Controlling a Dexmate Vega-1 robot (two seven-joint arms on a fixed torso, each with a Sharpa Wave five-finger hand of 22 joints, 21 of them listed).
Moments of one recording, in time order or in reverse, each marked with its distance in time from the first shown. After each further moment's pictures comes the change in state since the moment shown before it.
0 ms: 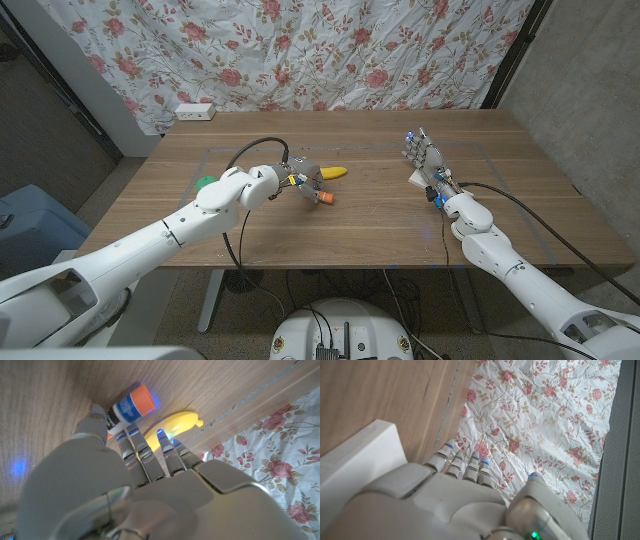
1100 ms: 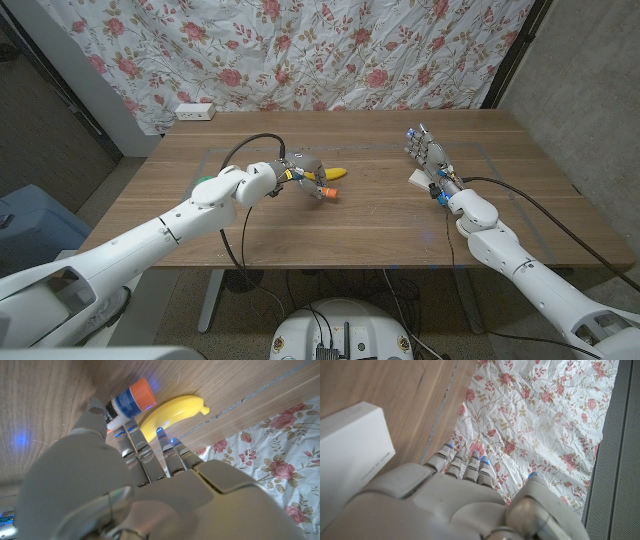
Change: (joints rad) left arm -0.006 0.004 -0.019 0.025 -0.108 -0.051 0.078; left_hand 0.050 0.015 0.032 -0.016 -0.005 0.123 0.018 0.011 -0.011 0.135 -0.002 0.002 -0.002 0.047 0.000 0.000 0.000 0.038 -0.013 0.000 0.000; right arm -0.008 -0.037 0.004 -0.044 -0.037 -0.009 -0.020; right_hand 0.005 0.005 -0.003 -0.003 0.000 -0.004 0.003 0.000 0.000 0.000 0.000 -0.004 0.000 0.000 0.000 0.000 0.000 -0.009 0.002 -0.003 0.000
